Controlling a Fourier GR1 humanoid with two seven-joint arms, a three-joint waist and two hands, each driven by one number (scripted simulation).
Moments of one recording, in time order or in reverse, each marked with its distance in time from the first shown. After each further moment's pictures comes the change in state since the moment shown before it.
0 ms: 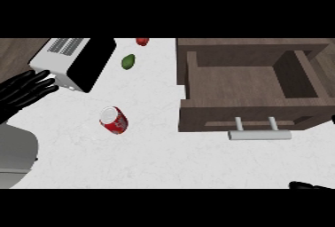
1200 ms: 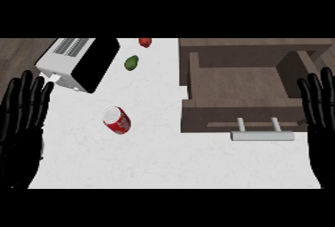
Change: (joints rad) left arm 0.242 -0.535 -0.148 -0.564 -0.741 0.870 -0.131; right arm -0.244 0.044 0.229 -0.002 0.180 -0.054 -0.136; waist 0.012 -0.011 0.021
